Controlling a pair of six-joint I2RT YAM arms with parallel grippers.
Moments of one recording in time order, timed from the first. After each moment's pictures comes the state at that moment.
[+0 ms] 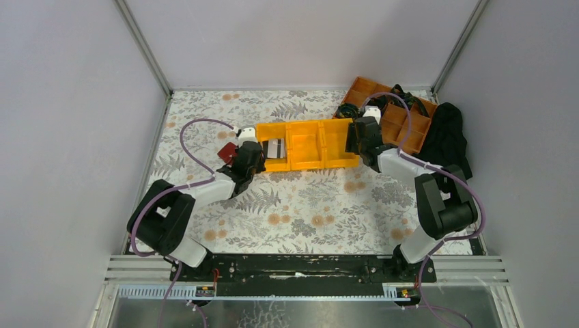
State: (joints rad) left arm -0.50 1.53 0.70 0.21 -0.38 -0.44; right arm 0.35 1.64 0.95 0.00 0.34 0.29
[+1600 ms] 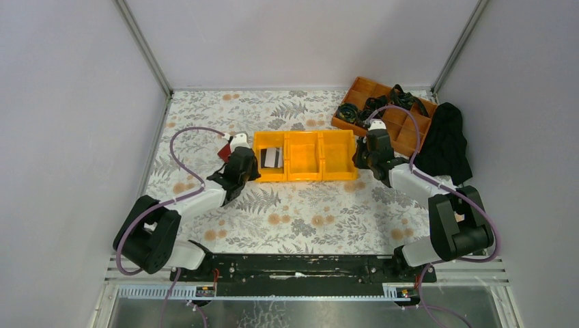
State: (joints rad) left arm -0.50 1.37 0.61 0.11 -0.31 -0.53; right arm 0.30 1.46 0.76 -0.01 0.06 0.31
